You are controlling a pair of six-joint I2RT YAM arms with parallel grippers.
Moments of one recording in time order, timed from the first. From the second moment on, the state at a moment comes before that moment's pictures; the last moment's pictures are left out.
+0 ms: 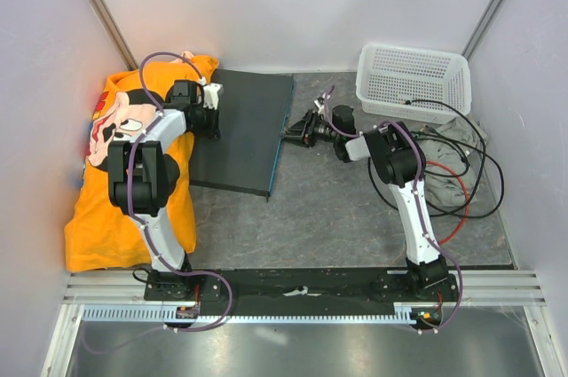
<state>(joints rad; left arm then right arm) -0.03 1.91 1.38 -0.45 0.29 0.21 0.37 2.48 1.41 0.84 -0.84 1.15</state>
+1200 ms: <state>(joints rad) -0.07 1.87 1.34 -0.45 0.28 0.25 0.37 2.53 1.26 1.31 -0.59 1.42</state>
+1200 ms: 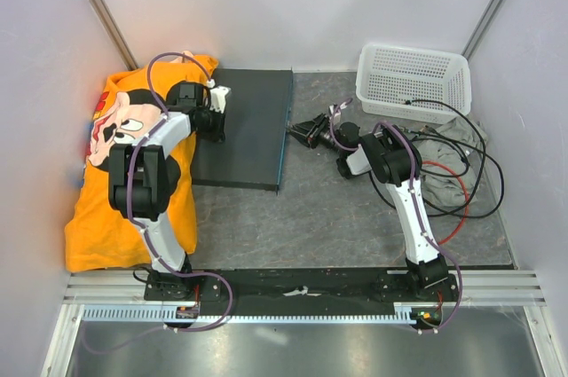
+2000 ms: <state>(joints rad) -0.18 1.87 1.36 -0.49 0.48 0.25 0.36 2.50 1.18 1.31 -0.61 1.60</state>
